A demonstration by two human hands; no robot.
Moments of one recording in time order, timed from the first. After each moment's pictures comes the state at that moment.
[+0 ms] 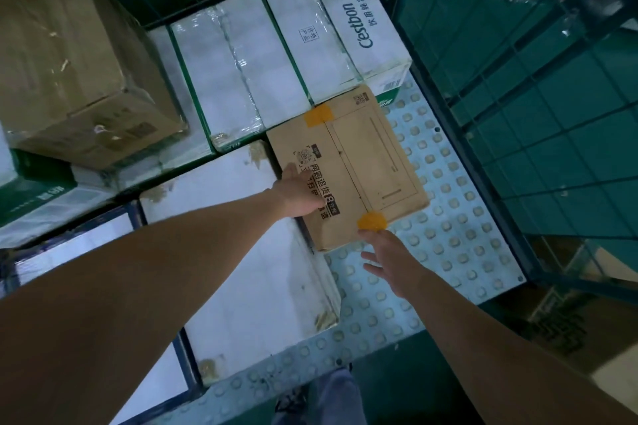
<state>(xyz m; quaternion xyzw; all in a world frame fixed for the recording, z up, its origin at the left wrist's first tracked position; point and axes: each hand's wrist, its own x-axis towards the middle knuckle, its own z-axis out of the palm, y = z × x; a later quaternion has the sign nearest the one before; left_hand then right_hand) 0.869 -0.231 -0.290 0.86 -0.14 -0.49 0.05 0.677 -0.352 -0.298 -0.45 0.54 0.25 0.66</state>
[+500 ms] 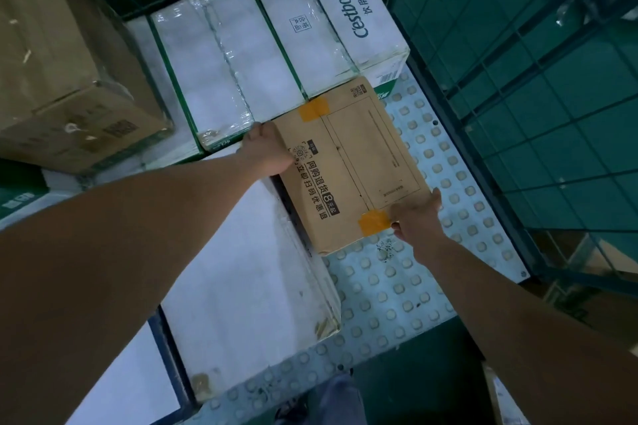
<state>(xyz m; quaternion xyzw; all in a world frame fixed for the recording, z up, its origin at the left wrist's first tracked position) 0.947 -0.232 -0.308 0.92 -0.11 -0.36 0.05 0.703 -0.399 -0.316 -0.50 0.63 0.08 0.59</state>
